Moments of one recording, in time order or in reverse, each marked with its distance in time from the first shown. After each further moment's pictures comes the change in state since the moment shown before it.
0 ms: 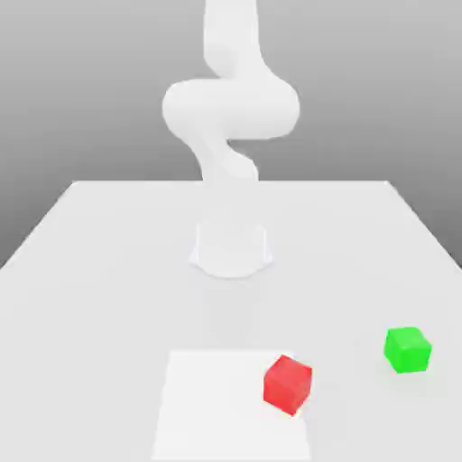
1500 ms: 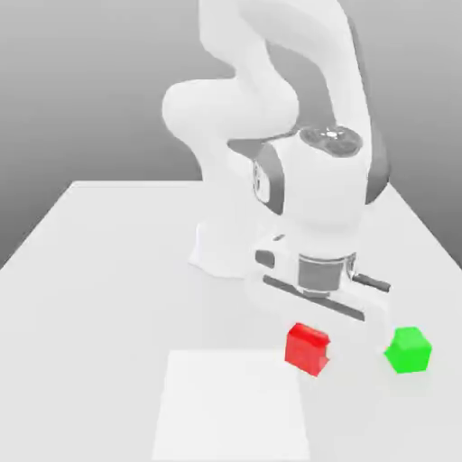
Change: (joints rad) arm 0.187 0.748 0.174 -0.352 -0.042 0.385 0.949
